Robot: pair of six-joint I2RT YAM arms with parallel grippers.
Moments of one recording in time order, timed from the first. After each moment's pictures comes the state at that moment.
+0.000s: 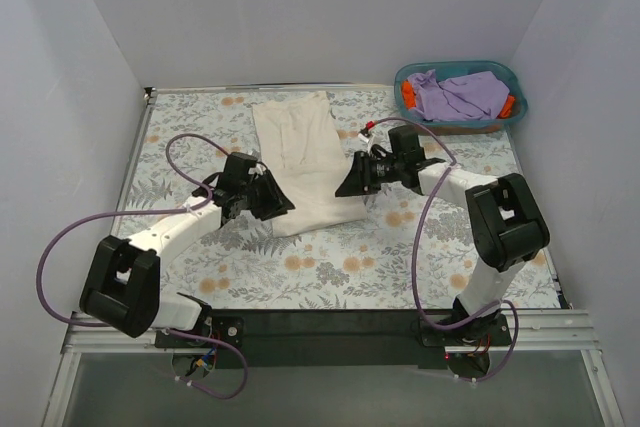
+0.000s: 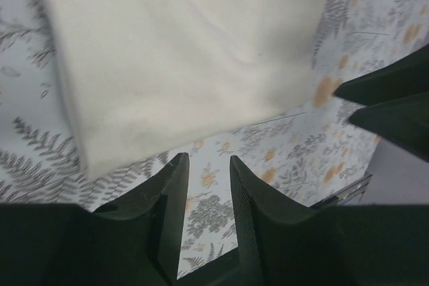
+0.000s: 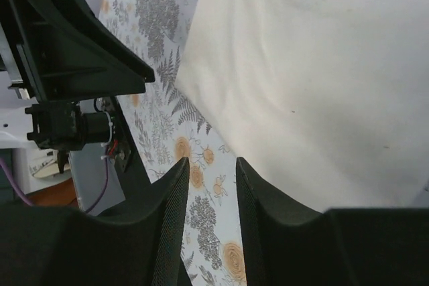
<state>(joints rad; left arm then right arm) -0.42 1.36 0.77 -0.27 0.25 -0.86 0.40 1.75 1.00 0.03 -0.88 0.44</state>
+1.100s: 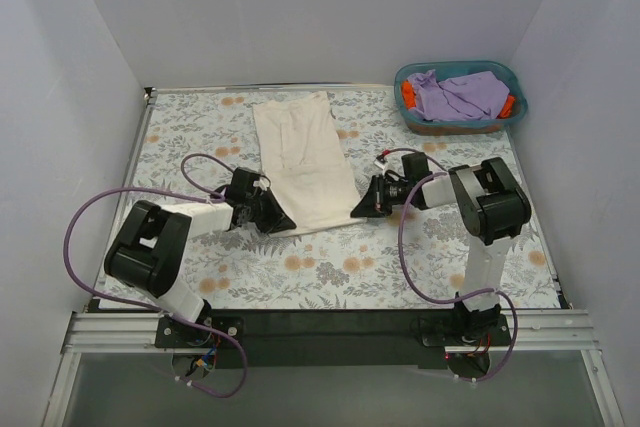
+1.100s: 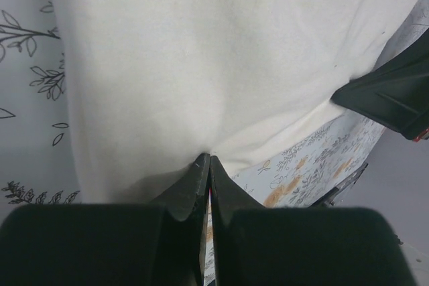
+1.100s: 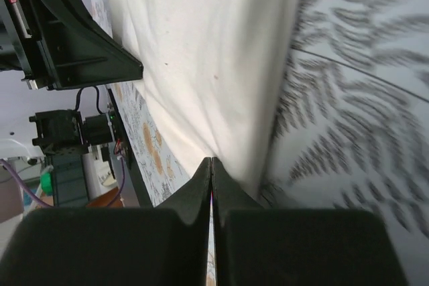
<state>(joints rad) -0.38 1.60 0.66 -0.02 0.38 -0.90 0.32 1.98 0.84 0.27 -0.98 0.55</state>
